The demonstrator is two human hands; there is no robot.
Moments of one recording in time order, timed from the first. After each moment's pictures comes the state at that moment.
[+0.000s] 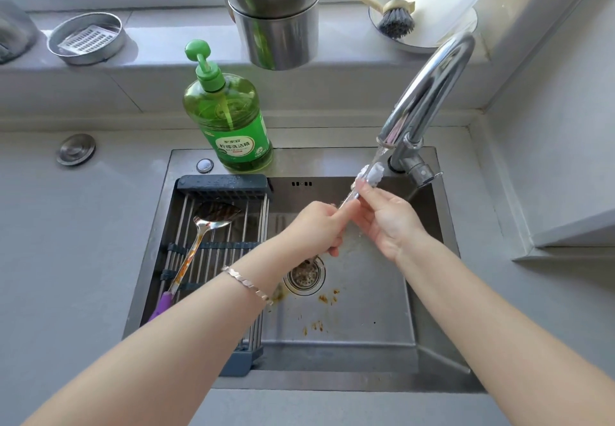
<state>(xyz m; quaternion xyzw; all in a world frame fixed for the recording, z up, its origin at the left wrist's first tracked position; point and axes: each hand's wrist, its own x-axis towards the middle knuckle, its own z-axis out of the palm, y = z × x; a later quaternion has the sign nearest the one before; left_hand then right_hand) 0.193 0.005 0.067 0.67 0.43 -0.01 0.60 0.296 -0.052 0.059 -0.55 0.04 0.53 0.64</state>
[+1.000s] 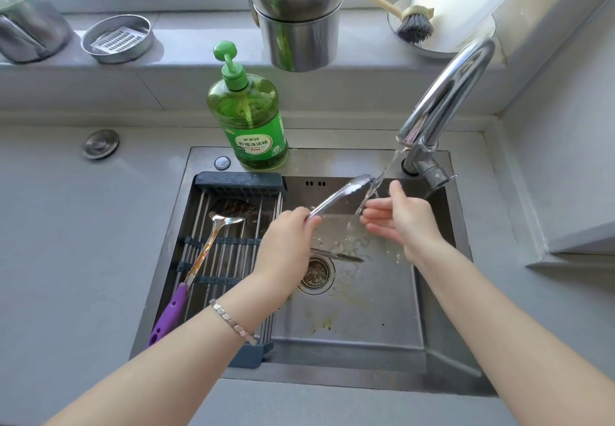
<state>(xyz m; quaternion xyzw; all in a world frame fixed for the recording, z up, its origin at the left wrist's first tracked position) 0.130 -0.005 0.057 0.80 0.49 0.10 0.32 0.291 -0.062 0.071 -0.72 -0.04 0.47 0.51</state>
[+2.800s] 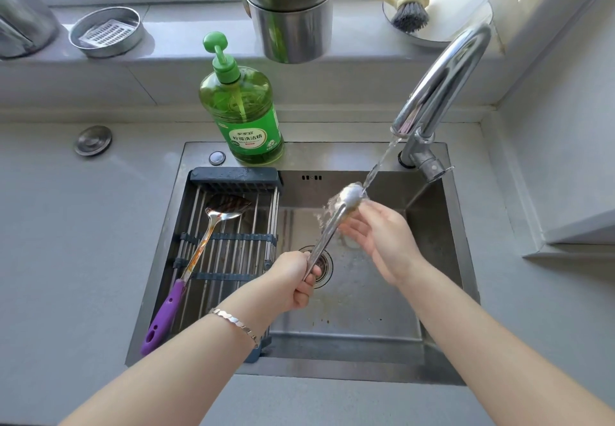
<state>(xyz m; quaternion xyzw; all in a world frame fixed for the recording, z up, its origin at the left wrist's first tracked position) 0.127 -0.022 0.029 0.26 0.62 -0.08 0.74 0.259 -0.077 0.058 -0.60 -0.10 0.53 0.59</state>
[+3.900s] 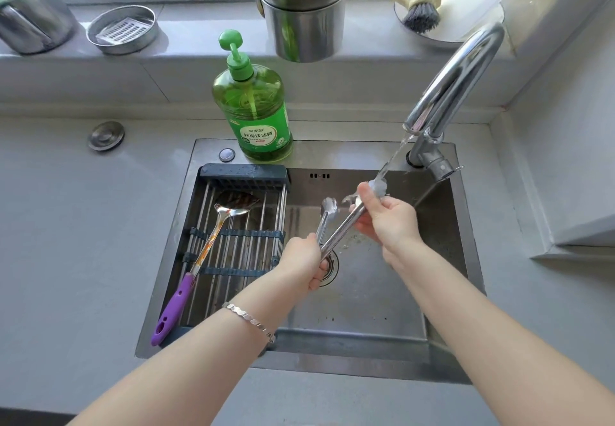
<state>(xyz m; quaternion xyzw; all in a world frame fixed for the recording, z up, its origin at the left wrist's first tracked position) 0.140 -0.026 0.049 0.35 0.66 0.02 0.66 0.259 -0.058 0.054 -0.68 -0.05 0.46 0.57</state>
